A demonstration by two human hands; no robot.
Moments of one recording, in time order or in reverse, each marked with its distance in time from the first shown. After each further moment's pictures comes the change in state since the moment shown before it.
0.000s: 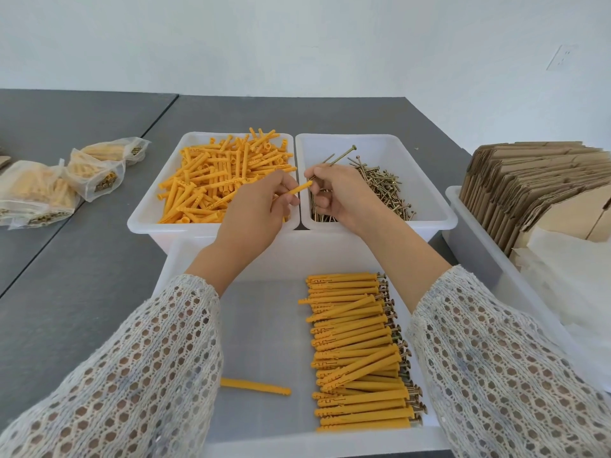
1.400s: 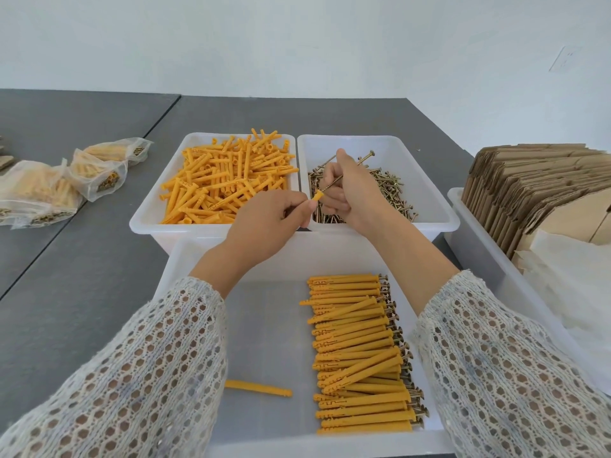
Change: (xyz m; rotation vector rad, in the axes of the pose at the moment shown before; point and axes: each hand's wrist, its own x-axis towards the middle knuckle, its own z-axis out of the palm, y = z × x) left_hand -0.002 0.009 0.002 0.055 -0.175 0.107; right_hand -0.003 -0.003 -0.004 0.102 -0.034 -0.024
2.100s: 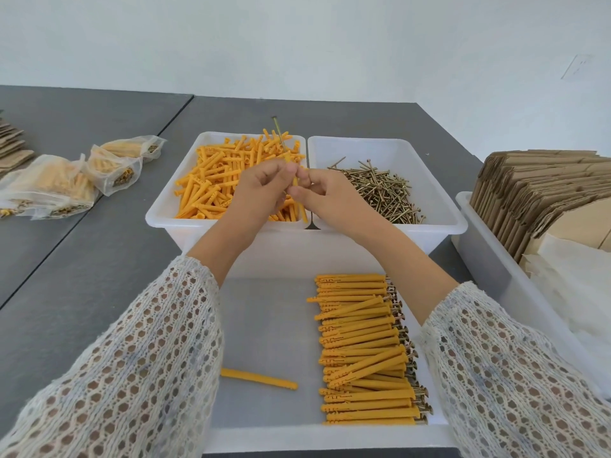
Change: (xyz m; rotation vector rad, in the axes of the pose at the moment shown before) left_hand 0.006 -0.003 -0.021 -0.631 0.218 -0.212; right_hand -0.012 0.012 0.020 -0.664 -0.197 -0.373
